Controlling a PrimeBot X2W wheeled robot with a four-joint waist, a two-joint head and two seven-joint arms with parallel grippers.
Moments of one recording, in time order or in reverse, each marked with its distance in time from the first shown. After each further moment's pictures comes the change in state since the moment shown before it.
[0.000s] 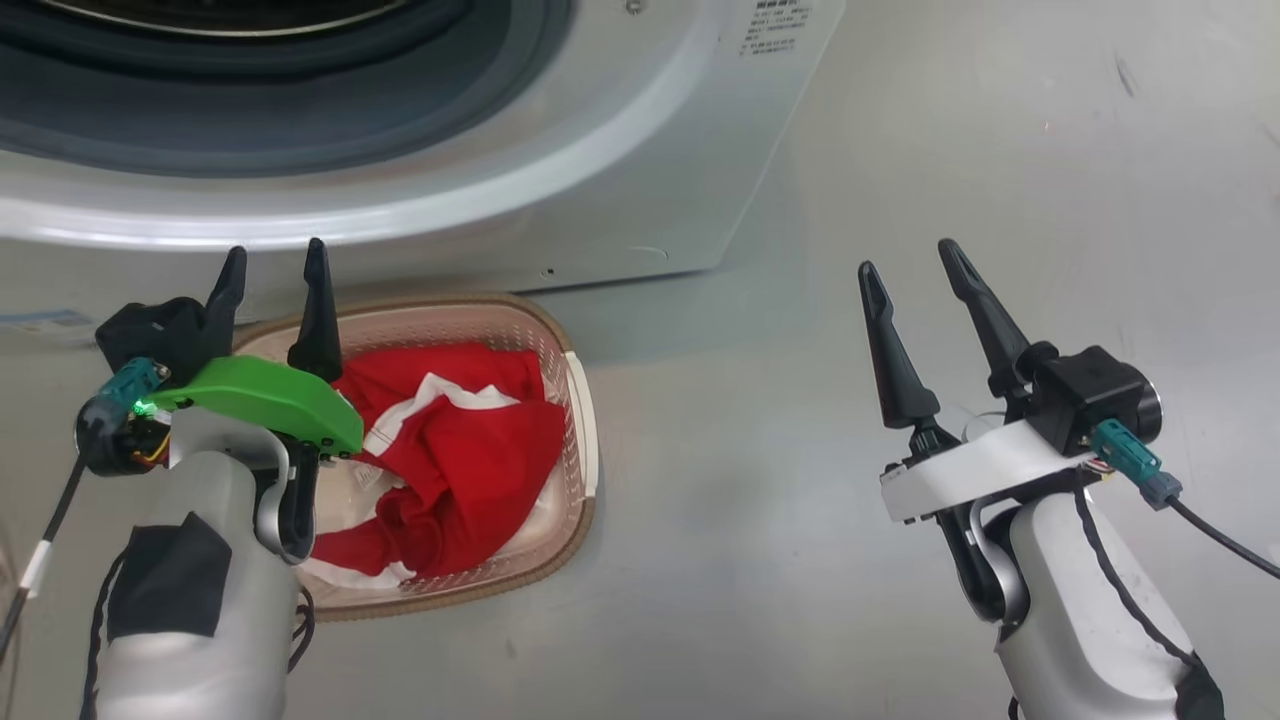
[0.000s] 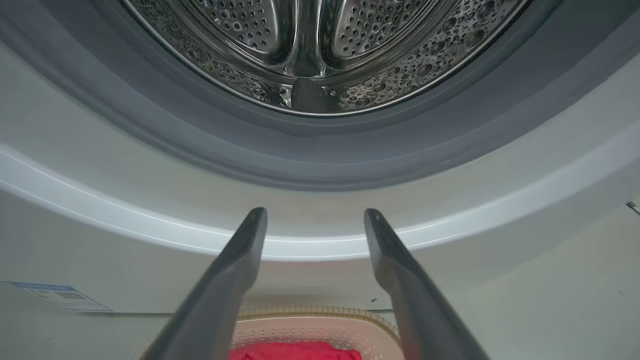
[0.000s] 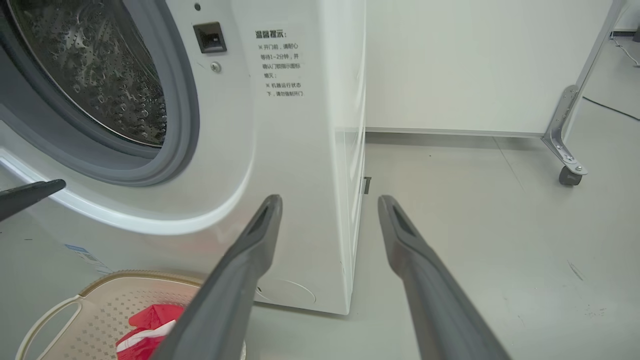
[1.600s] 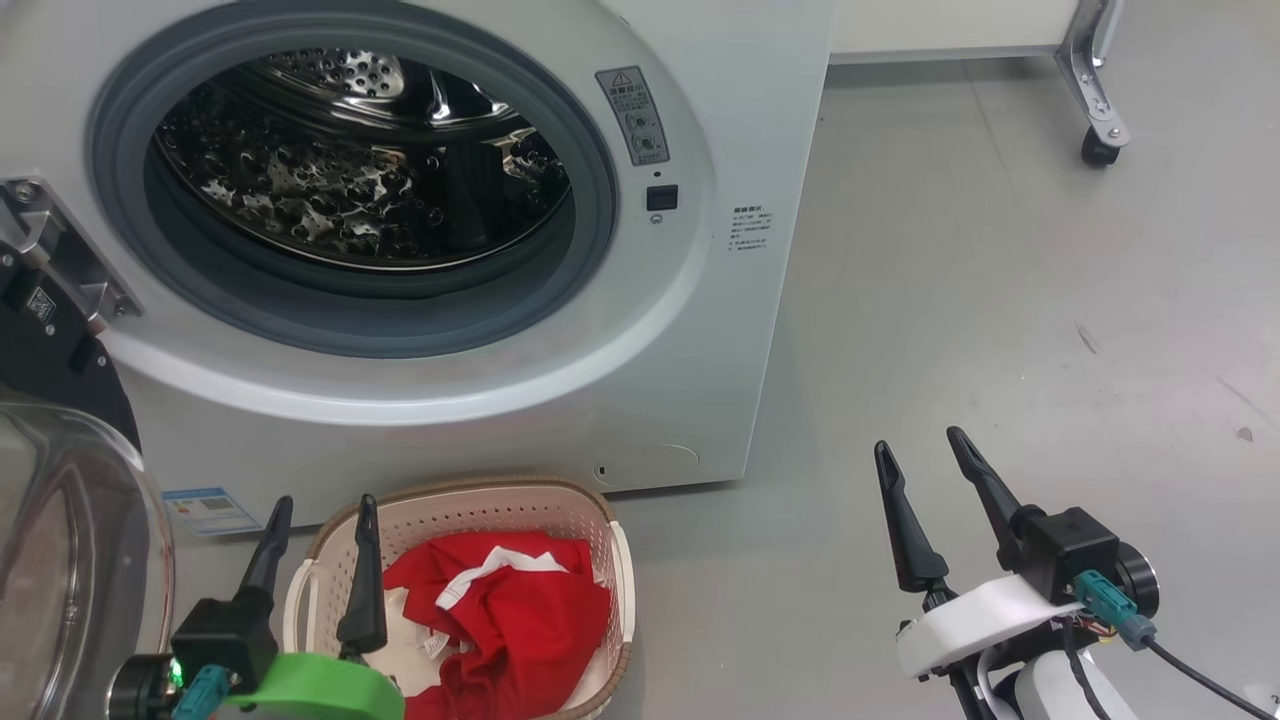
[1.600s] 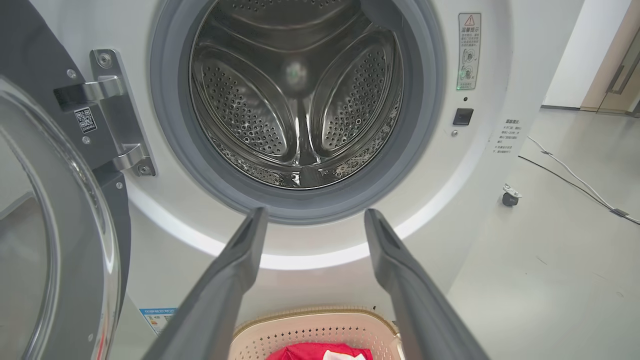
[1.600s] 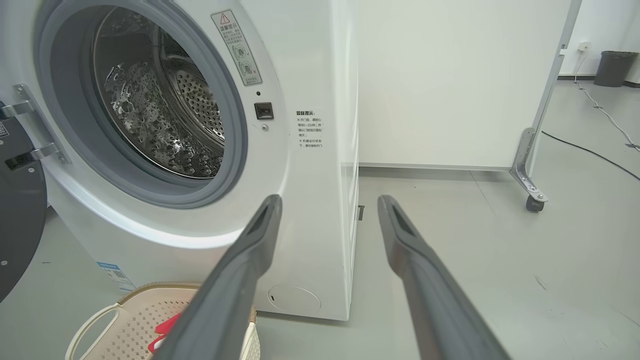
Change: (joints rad) left arm 0.604 0.002 -0.023 -0.545 0.135 0.110 0.006; right arm 0.252 0.007 -0.023 0.020 -0.016 -0.027 0.000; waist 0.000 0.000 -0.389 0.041
